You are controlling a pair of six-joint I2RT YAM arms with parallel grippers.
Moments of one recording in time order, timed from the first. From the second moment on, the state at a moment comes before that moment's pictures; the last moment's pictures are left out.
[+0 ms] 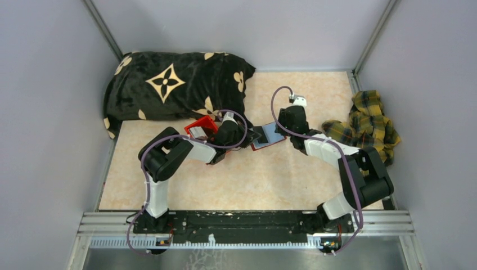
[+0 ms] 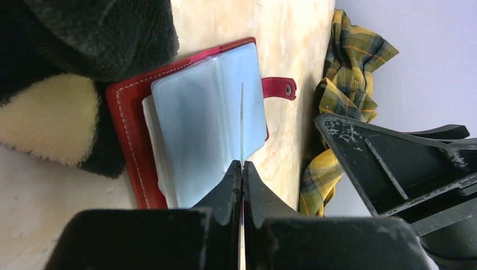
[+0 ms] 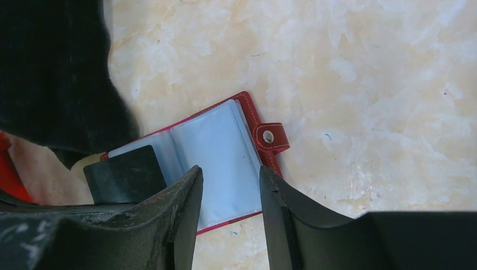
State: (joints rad) left arm -0.76 1.98 0.89 0.73 0.01 -1.25; right arm 0.40 1.47 0.77 0.12 0.21 0.43
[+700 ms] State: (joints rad) left arm -0.79 2.04 0.94 0.73 -0.11 -1.24; right arm 0.37 1.61 0.82 0.17 0.13 0.43
